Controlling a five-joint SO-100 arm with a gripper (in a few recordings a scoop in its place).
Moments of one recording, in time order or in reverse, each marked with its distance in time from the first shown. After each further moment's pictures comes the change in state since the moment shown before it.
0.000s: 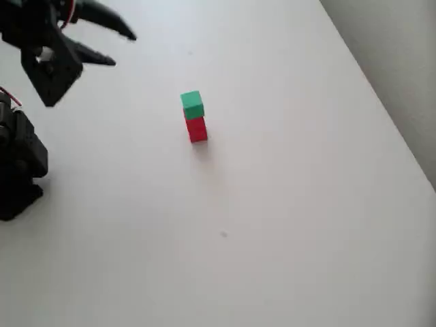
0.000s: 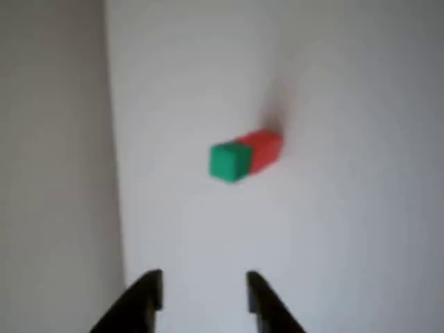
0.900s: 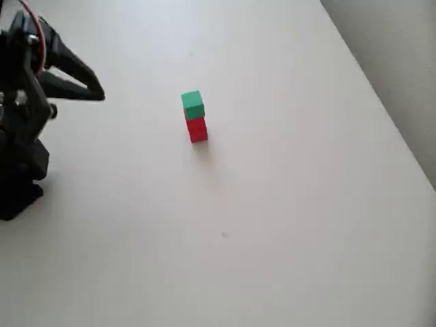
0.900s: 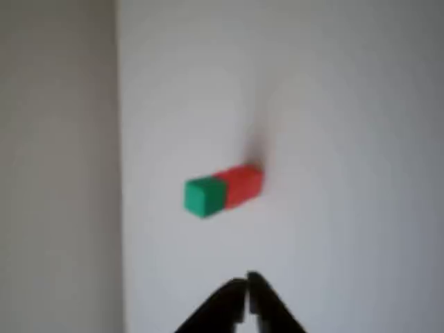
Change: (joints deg) arm 7.0 23.4 23.8 -6.5 -5.4
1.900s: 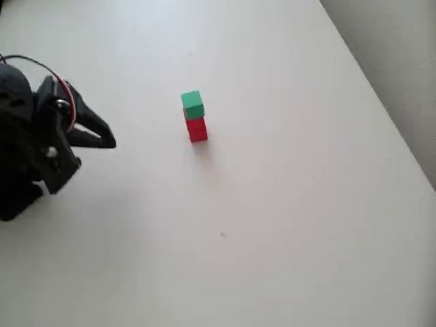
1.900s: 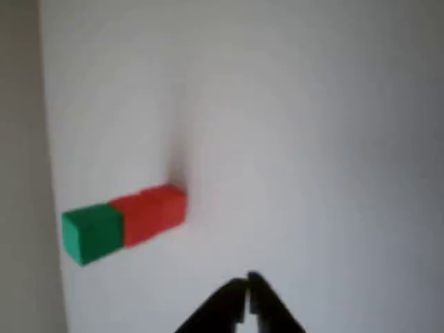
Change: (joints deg) arm 2.2 24.0 35.7 -7.6 -3.4
